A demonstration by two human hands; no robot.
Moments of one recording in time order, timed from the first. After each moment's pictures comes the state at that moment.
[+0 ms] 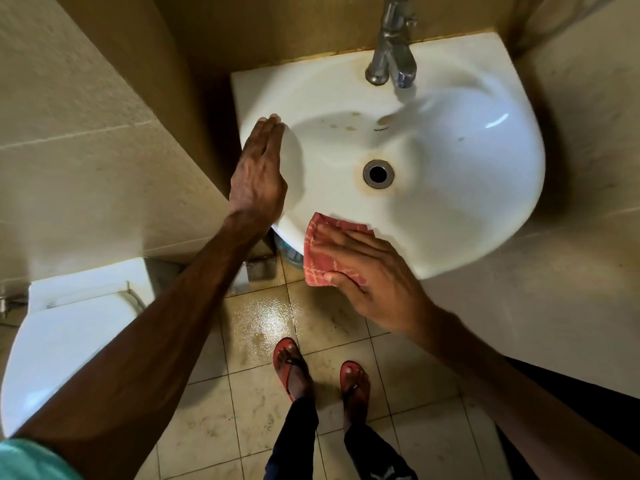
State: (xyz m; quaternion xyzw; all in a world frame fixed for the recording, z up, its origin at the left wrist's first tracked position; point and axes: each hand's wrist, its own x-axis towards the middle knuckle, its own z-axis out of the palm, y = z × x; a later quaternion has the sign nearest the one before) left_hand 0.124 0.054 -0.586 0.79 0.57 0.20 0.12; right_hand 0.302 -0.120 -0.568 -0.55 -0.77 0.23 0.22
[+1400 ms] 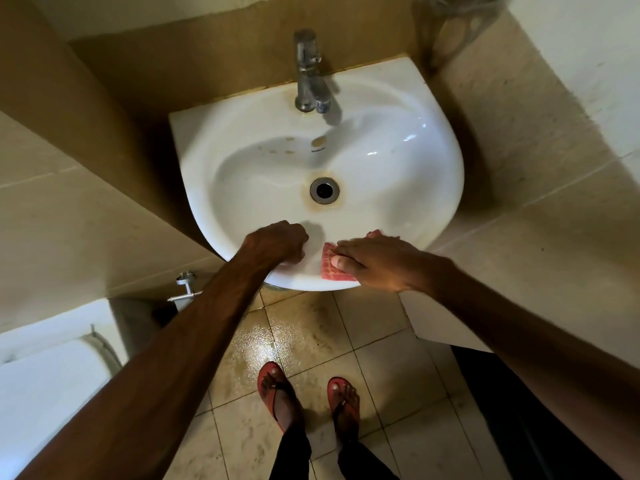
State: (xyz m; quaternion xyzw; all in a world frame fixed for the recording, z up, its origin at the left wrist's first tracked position) left_hand 0.223 0.010 -0.564 0.83 0.40 -0.31 0.24; right_hand 0.403 -0.095 -0.540 -0.62 -0.69 0.35 -0.16
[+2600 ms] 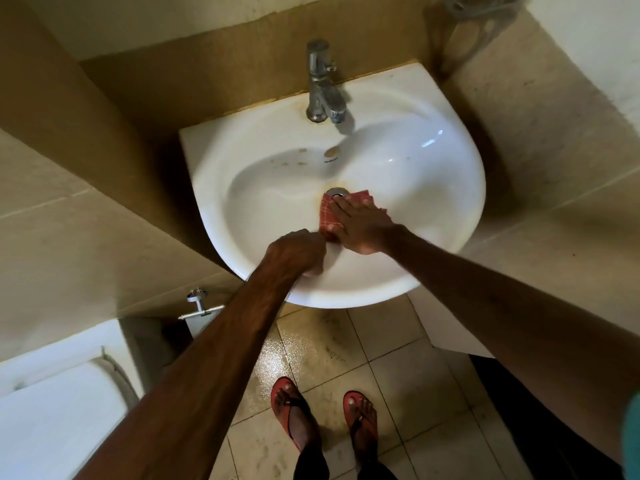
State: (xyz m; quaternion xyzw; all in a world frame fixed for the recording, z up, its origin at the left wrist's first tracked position) left_hand 0.230 0.016 -0.559 0.83 0.41 -0.28 0.25; right_hand 0.402 0.003 -0.632 -0.66 -0.69 0.26 -0.15
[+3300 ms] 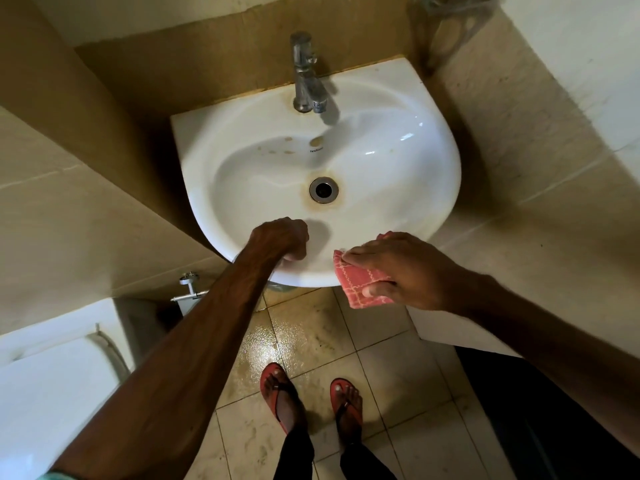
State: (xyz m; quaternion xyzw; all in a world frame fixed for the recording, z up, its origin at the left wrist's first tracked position) left_hand 0.232 0.012 -0.570 0.82 0.41 -0.34 0.20; right_hand 0.447 -0.137 -0.545 -0.52 -0.82 0.24 0.03
